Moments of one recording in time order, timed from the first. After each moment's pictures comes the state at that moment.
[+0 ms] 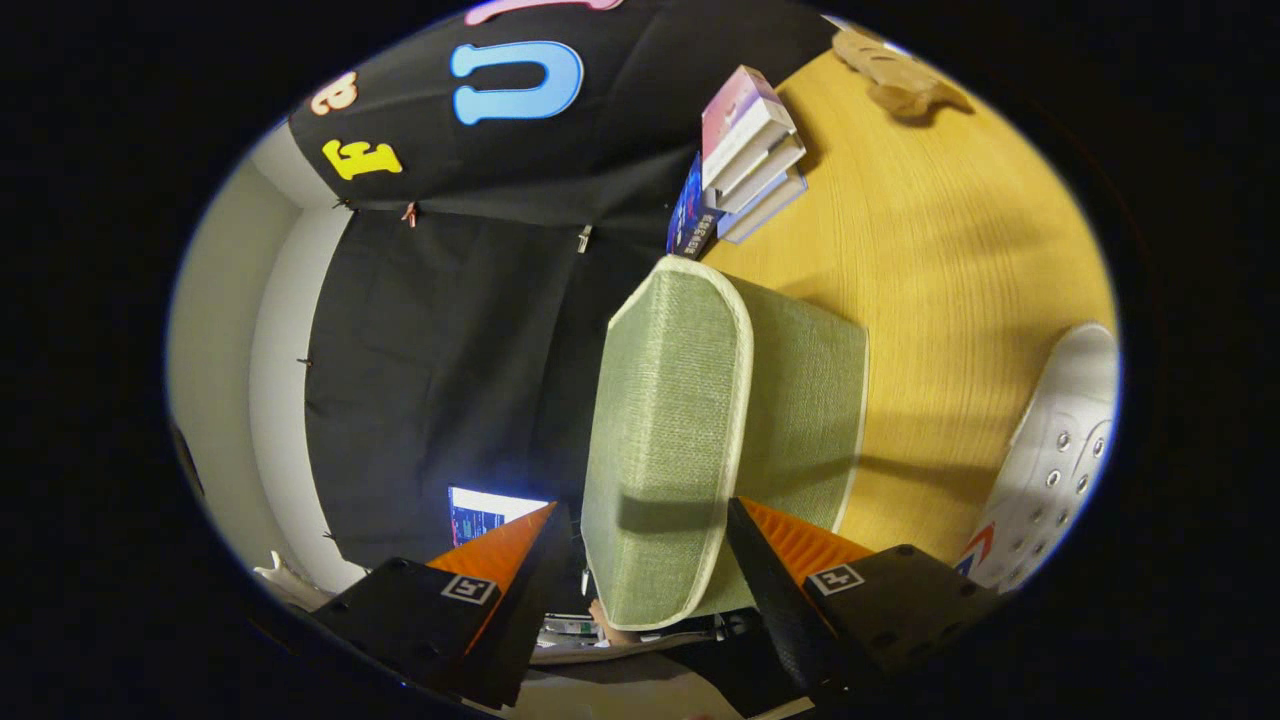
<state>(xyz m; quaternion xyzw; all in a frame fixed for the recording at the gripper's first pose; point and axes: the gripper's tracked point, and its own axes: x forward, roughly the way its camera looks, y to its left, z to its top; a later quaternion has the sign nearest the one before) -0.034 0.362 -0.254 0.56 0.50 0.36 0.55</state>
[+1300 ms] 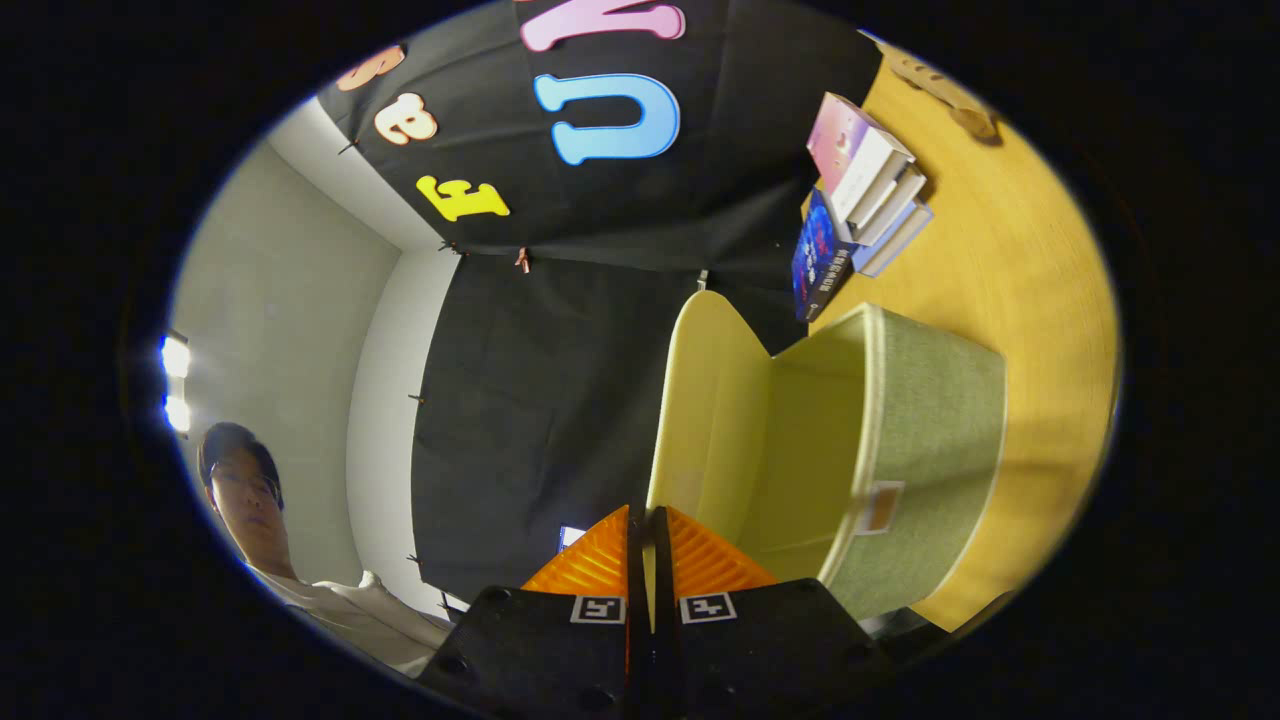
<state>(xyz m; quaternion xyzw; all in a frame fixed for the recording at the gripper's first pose) -0.003 0.369 -0.115 0.66 0.35 0.40 0.54</state>
